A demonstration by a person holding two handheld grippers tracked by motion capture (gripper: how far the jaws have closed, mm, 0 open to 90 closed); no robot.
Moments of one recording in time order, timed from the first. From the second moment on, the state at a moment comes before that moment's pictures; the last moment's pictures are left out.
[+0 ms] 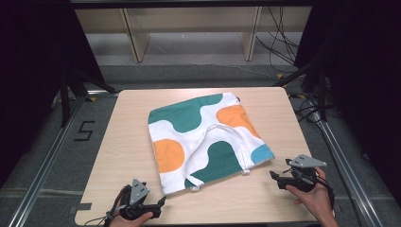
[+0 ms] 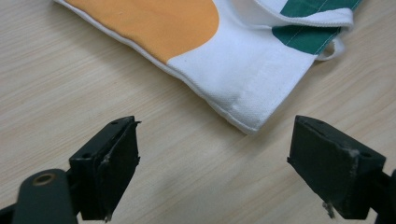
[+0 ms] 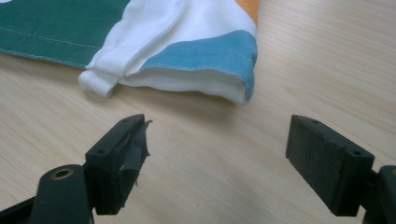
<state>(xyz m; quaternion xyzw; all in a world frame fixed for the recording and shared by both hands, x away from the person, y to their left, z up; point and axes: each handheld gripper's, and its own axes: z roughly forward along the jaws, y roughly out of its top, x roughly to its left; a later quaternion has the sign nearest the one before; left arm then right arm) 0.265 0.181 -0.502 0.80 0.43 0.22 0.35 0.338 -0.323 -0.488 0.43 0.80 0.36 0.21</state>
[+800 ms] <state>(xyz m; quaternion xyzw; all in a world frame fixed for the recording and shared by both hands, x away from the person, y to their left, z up) 0.267 0.168 -0.502 0.82 0.41 0.23 0.34 0.342 -0.324 -0.491 0.43 0.81 0.35 0.21</state>
